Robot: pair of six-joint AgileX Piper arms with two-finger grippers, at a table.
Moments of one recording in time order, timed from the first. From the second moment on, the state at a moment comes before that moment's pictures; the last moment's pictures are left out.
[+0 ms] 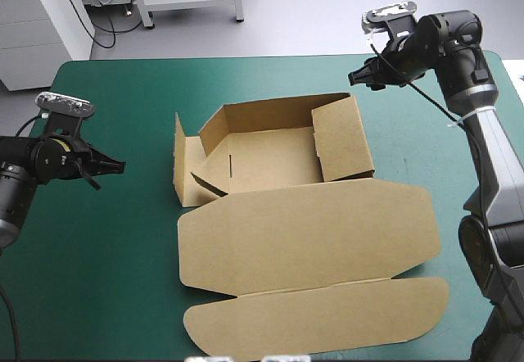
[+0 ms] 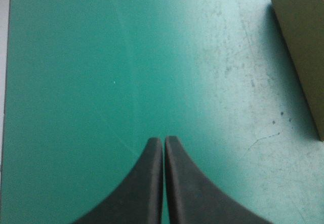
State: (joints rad) left arm -0.01 1.25 -1.18 0.12 0.91 0.10; right arm 0.17 1.86 -2.12 0.03 1.23 -0.13
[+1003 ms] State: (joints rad) left arm 0.03 1.34 -1.18 -0.02 0.90 0.13; right arm 0.17 2.09 -1.86 0.17 1.18 -0.15
